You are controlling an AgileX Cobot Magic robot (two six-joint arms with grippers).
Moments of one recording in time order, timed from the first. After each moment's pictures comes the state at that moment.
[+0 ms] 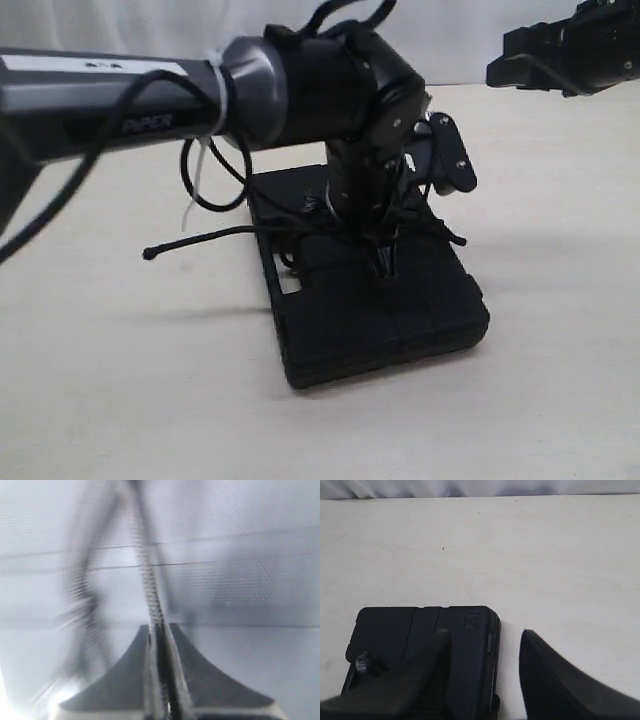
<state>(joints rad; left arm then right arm) -0.89 2.14 -1.74 0.20 1.01 0.37 -0.07 1.63 -1.21 0.87 0.66 -0.77</state>
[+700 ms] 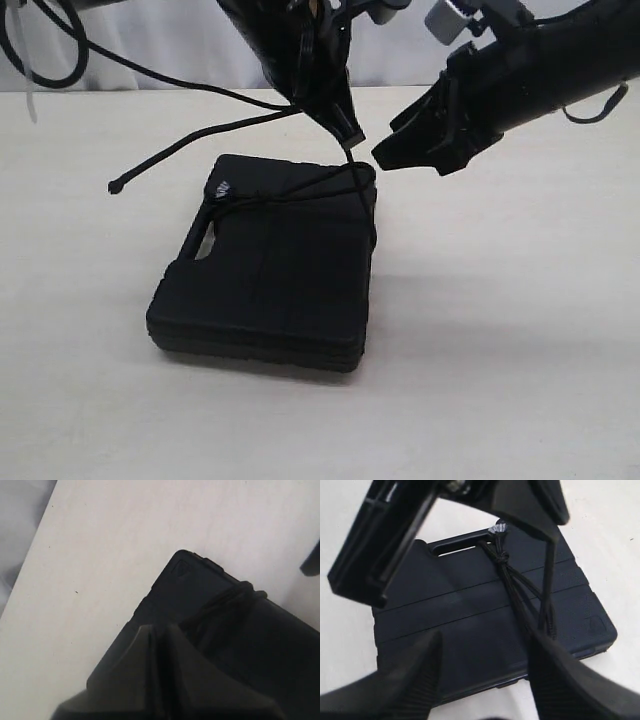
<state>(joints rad) -0.71 1.94 -1.74 0.15 0.87 0.34 0.17 1.61 -1.21 0.86 0.94 -1.28</state>
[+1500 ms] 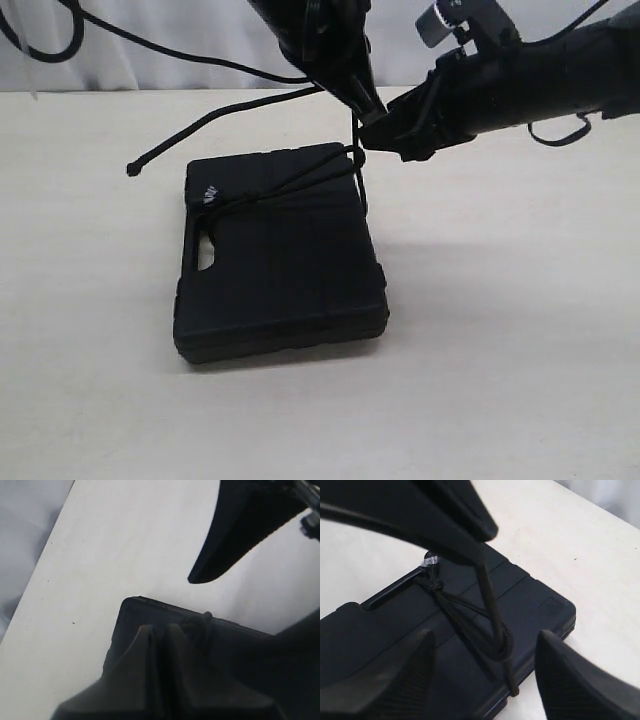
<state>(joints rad) -0.71 1.94 -1.82 0.05 0.89 0.42 0.18 1.68 -1.13 1.15 0.69 -1.46</state>
